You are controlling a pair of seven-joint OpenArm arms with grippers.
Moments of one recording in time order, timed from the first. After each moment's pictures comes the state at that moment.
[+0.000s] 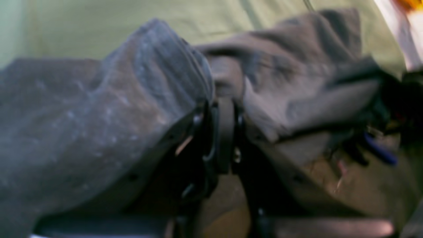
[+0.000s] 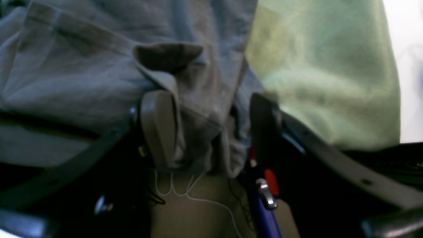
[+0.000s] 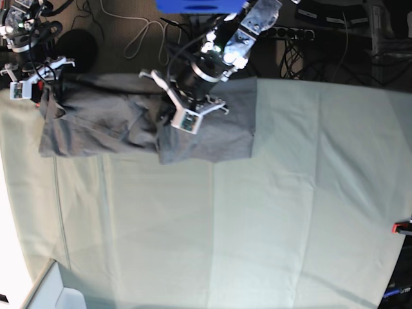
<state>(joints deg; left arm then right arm) 12.6 -1.8 37.2 86.0 -11.8 1.4 13.7 -26.7 2.6 43.0 88.7 -1.9 39.9 -8.1</state>
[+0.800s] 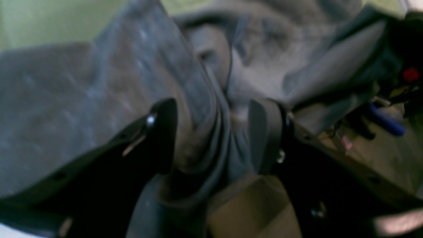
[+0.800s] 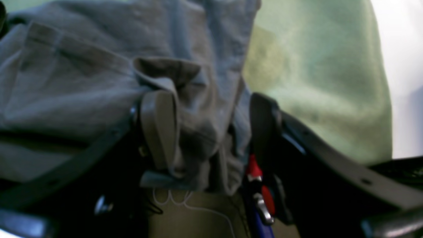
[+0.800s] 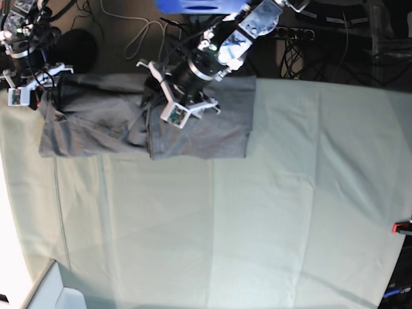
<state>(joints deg) 10.1 -3.5 40.7 84.7 -12.3 1.2 14.2 -25.0 2.6 43.0 89.7 -1.9 39.9 -8.6</state>
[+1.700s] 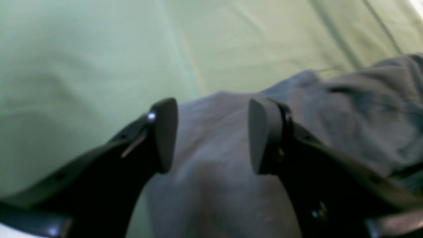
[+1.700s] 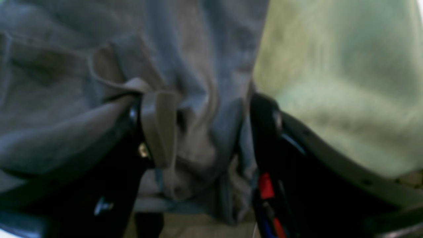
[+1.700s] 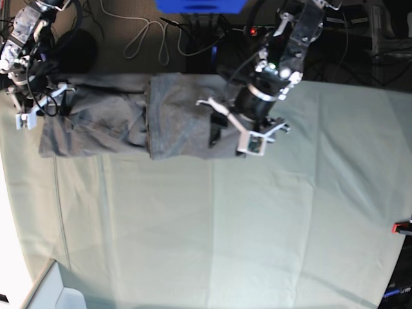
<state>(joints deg) 14.4 -8.4 21.4 93.1 -12.4 0.9 13.9 -13.6 4.2 43.0 82.8 -1.9 39.8 -28.0</state>
